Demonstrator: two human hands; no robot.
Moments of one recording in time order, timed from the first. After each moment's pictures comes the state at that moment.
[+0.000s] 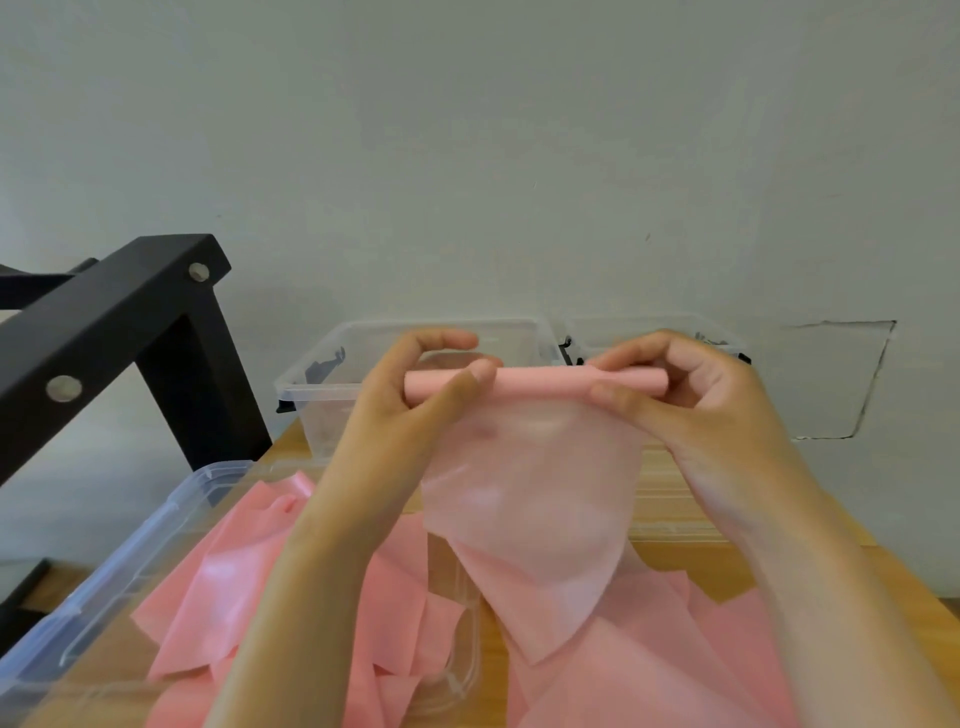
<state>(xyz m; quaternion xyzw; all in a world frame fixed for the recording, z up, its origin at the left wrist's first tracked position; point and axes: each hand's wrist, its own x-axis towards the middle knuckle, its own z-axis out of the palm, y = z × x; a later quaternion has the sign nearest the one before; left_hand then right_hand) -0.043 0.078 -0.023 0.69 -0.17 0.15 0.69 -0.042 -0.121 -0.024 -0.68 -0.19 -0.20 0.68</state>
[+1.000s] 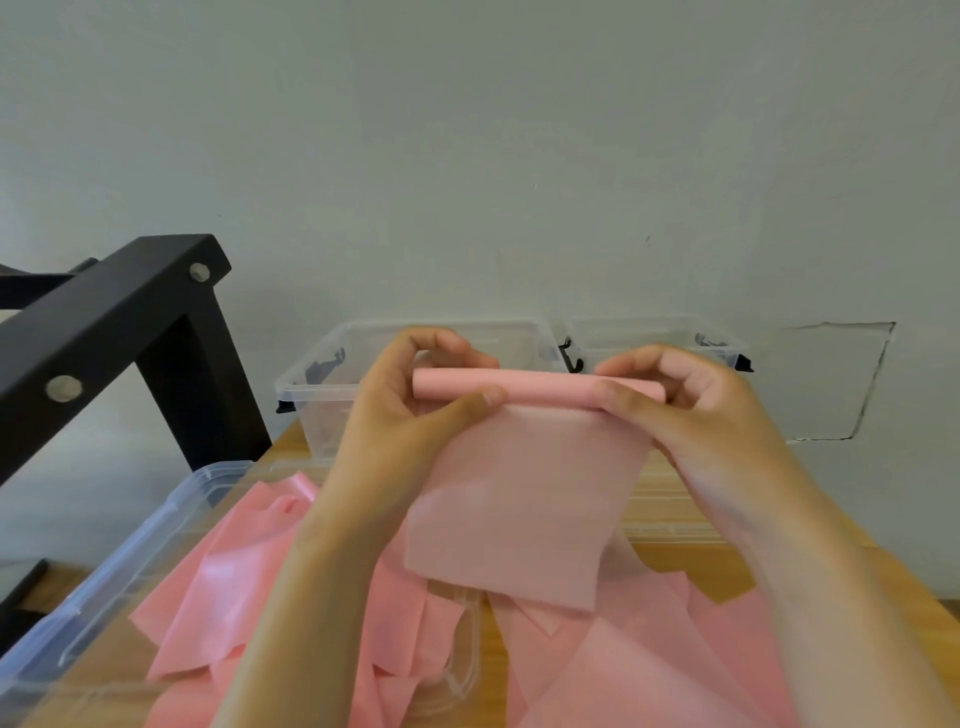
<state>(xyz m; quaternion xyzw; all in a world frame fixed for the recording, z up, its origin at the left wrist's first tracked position) -0.037 0.080 -0.028 0.67 -0.19 0.15 0.71 -0.036 -0.124 -0.028 -0.70 -0.16 -0.17 0.67</state>
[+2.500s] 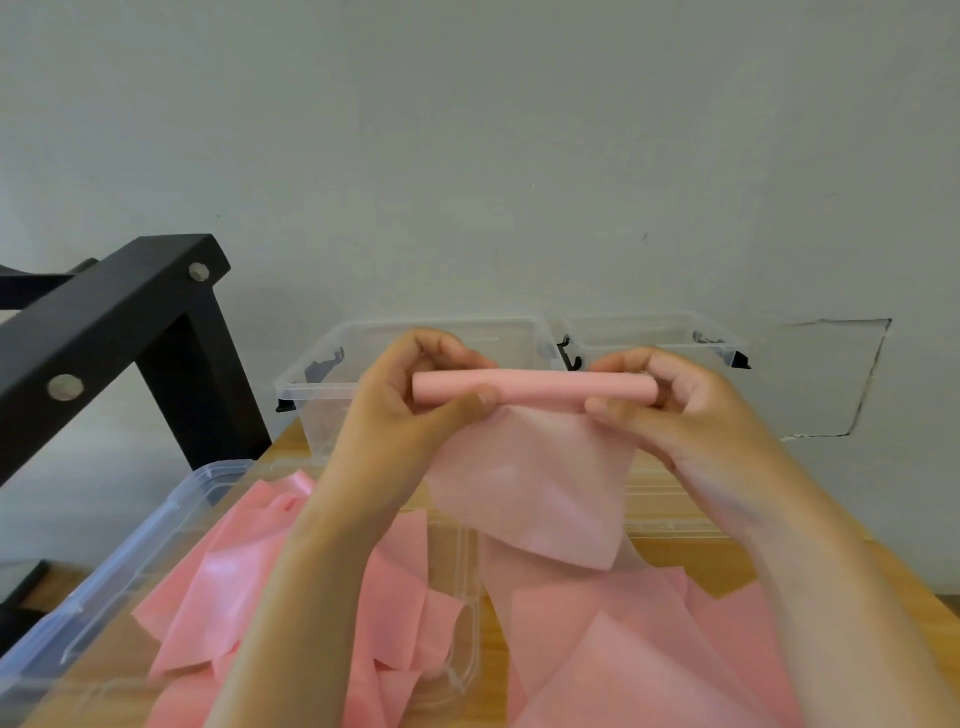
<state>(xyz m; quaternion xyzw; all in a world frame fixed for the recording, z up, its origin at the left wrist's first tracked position) -0.039 0.082 -0.027 0.69 -0.20 0.16 0.67 -0.033 -0.127 -0.032 -0.71 -0.17 -0.11 0.68</state>
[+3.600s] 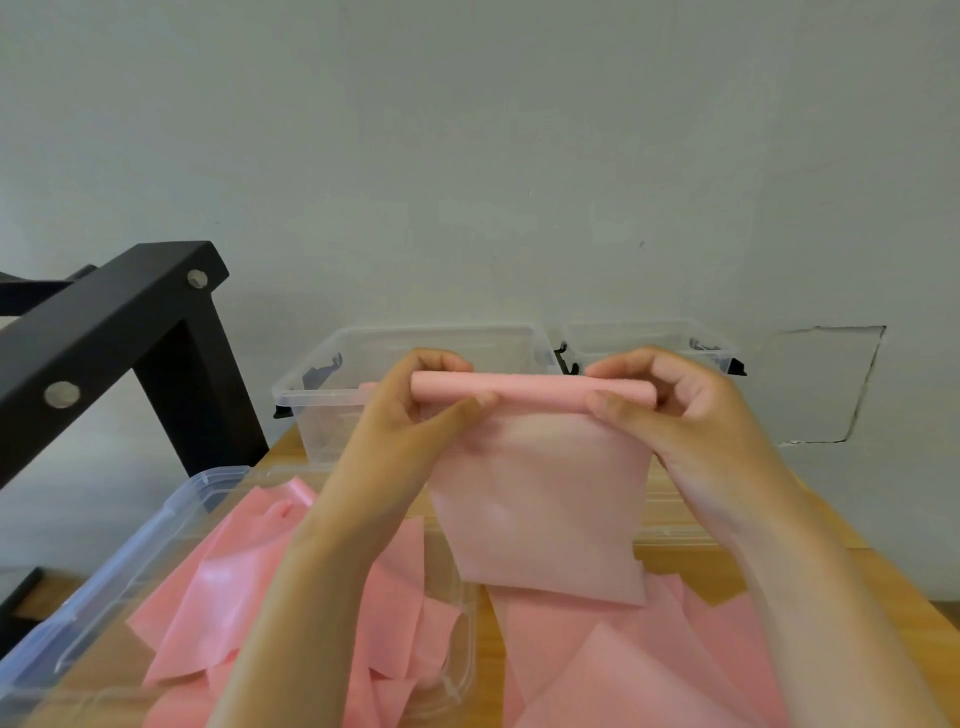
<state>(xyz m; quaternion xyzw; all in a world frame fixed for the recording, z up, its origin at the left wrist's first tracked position) -0.036 0.080 -0.032 0.69 -0.14 0.11 0.70 -0.036 -0.126 -0.030 -0.70 -0.17 -0.17 0.67</state>
